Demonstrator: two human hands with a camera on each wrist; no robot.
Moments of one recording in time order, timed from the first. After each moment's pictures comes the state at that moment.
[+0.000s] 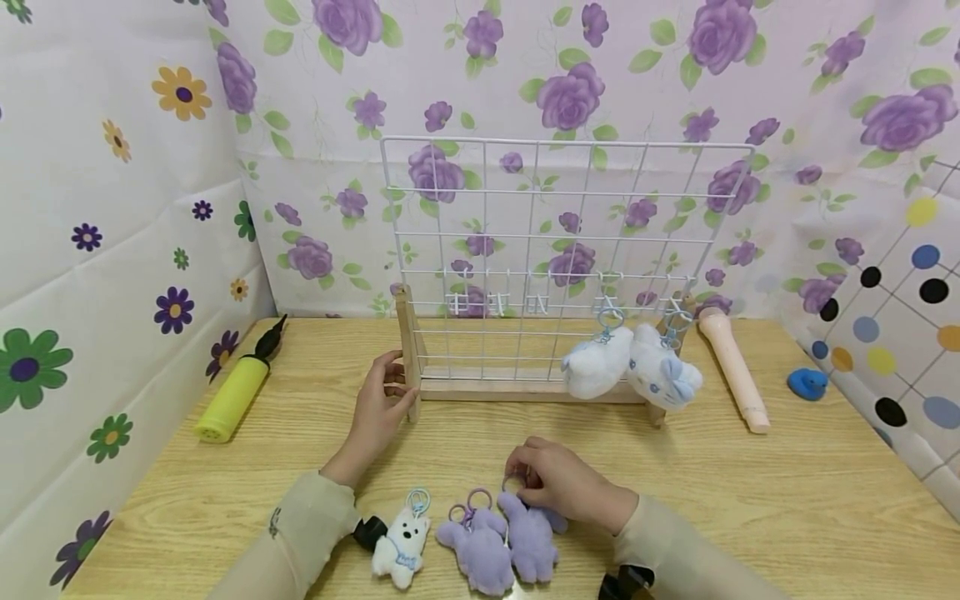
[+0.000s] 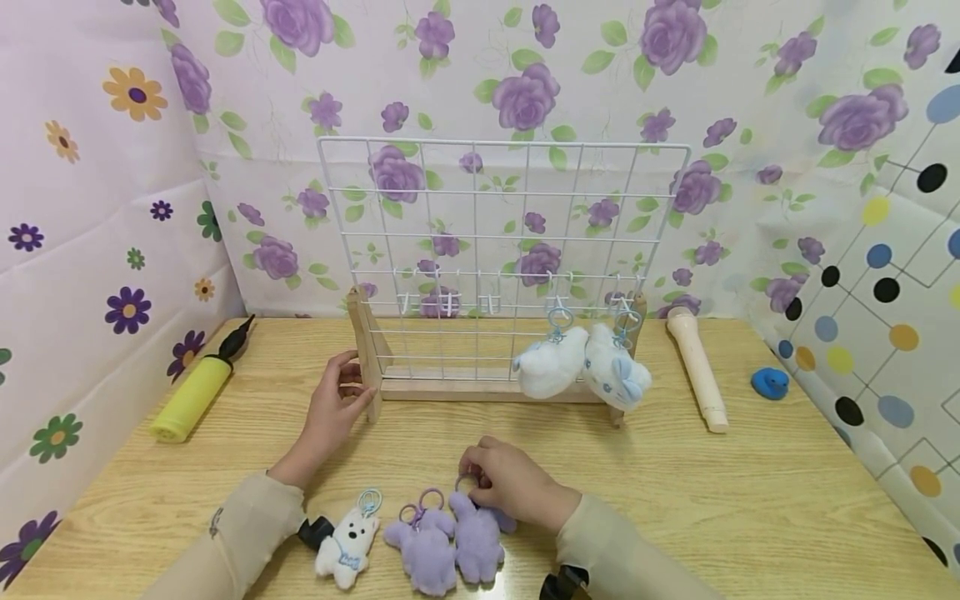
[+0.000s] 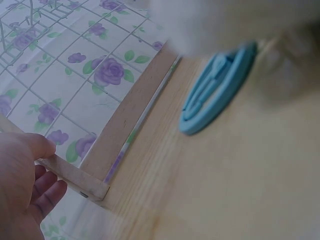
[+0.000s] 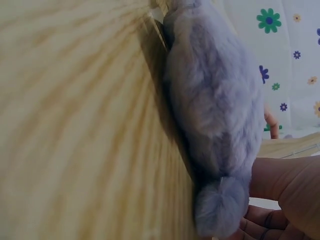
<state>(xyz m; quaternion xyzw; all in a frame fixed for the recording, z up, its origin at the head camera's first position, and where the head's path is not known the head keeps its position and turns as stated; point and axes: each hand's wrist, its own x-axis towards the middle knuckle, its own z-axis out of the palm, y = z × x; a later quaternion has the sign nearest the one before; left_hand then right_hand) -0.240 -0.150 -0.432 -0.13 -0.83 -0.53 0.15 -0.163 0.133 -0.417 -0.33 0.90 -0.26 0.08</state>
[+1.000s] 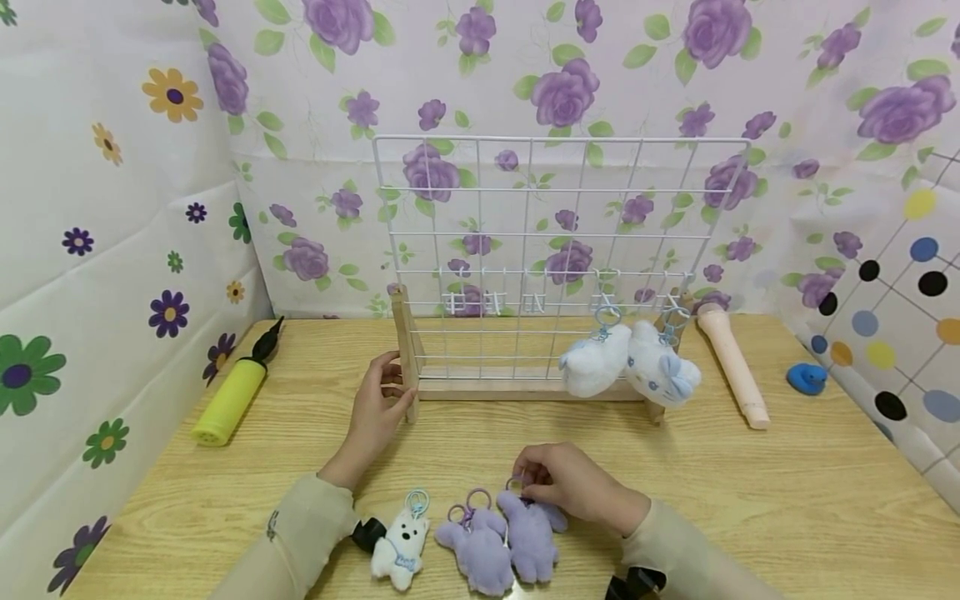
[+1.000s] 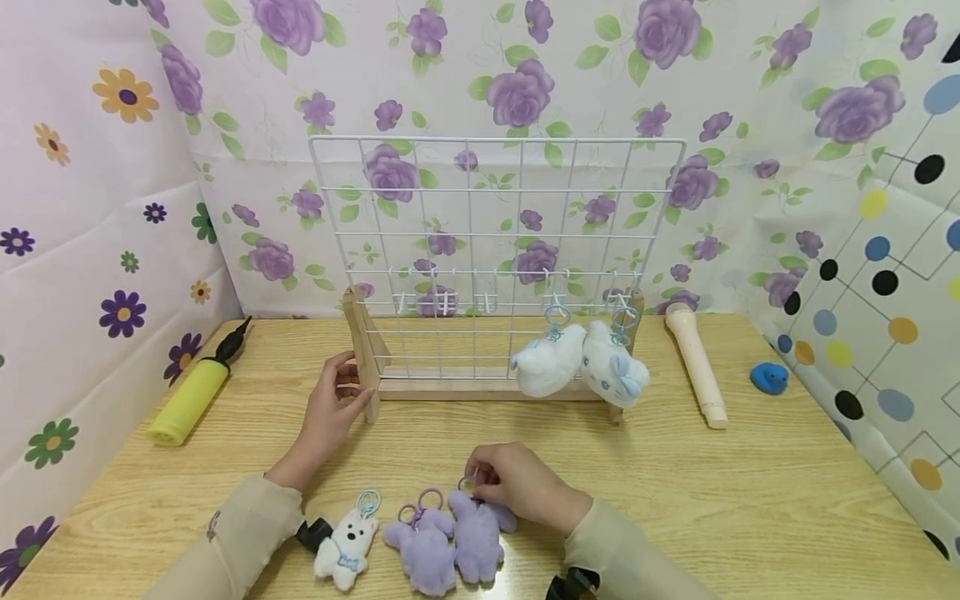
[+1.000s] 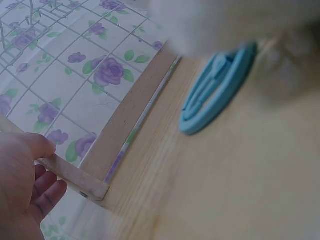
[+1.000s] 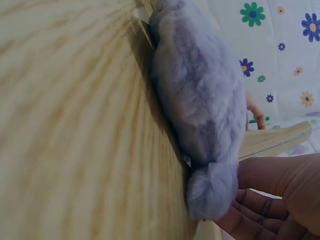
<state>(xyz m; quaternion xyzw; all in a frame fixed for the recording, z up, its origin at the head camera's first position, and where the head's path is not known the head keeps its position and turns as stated) -0.241 -0.150 -0.434 -0.13 -0.82 -0.53 0.14 -0.160 0.146 -0.414 -0.30 0.87 -0.36 0.13</state>
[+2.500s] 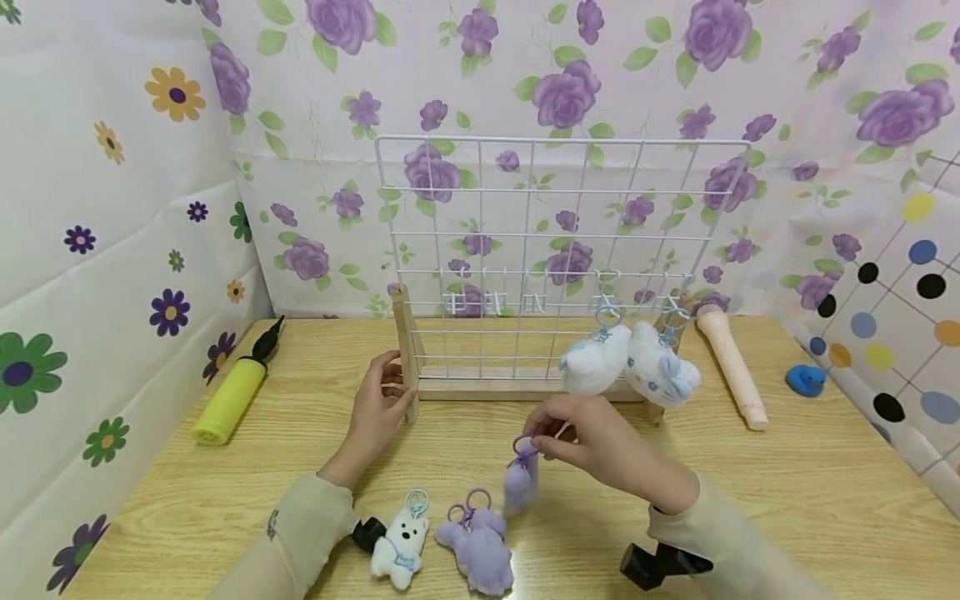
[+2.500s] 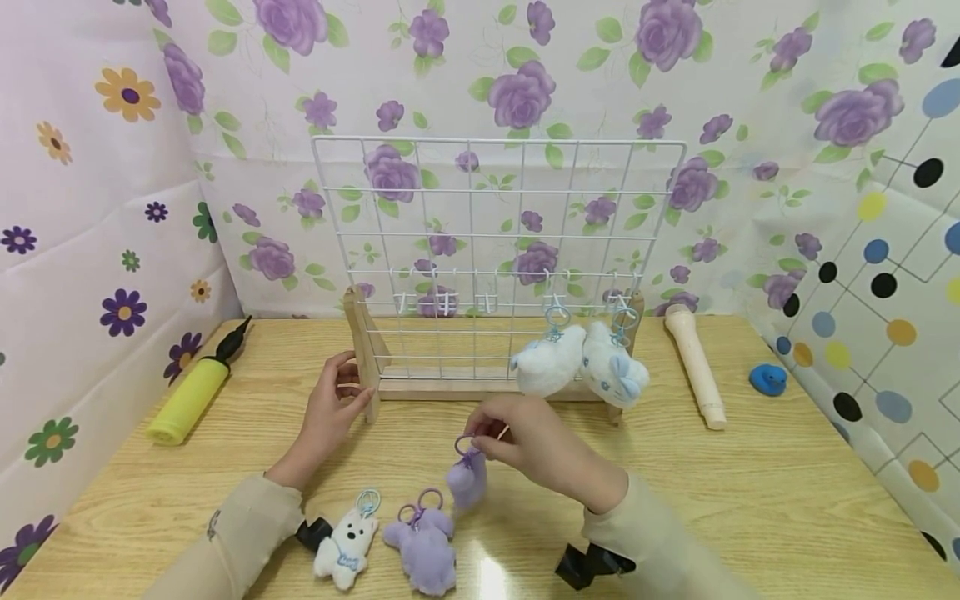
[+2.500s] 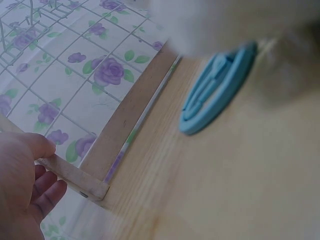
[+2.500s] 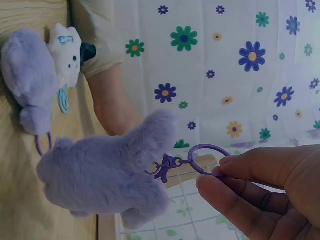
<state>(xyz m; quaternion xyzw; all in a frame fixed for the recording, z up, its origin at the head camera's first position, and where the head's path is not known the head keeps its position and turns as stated) -0.241 -0.150 -0.435 -0.13 -0.82 -0.54 0.14 -0.149 0.155 -0.326 -0.36 0.86 -0.37 0.00</state>
